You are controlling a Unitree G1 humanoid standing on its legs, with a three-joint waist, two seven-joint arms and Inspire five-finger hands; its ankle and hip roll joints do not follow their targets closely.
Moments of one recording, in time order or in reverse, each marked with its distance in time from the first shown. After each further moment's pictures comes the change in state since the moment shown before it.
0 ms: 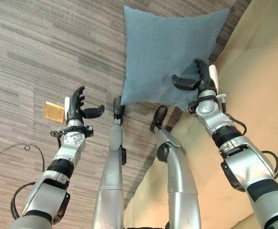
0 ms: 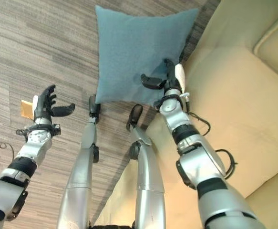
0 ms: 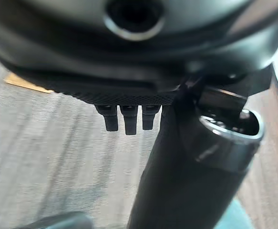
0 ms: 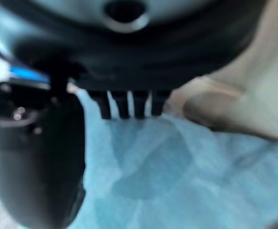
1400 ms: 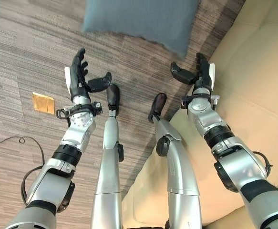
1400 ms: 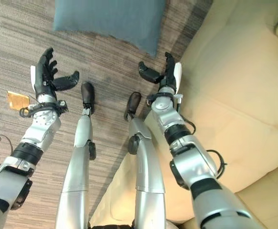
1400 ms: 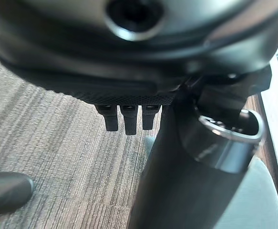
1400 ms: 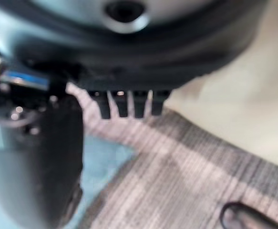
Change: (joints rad) left arm -0.093 -0.090 -0.005 -0.089 -0.042 0.011 0.109; right arm 0.066 0.102 -0.037 -0.039 0.109 -0.011 -0.076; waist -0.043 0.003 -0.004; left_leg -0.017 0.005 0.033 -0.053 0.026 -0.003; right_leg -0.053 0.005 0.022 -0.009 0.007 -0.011
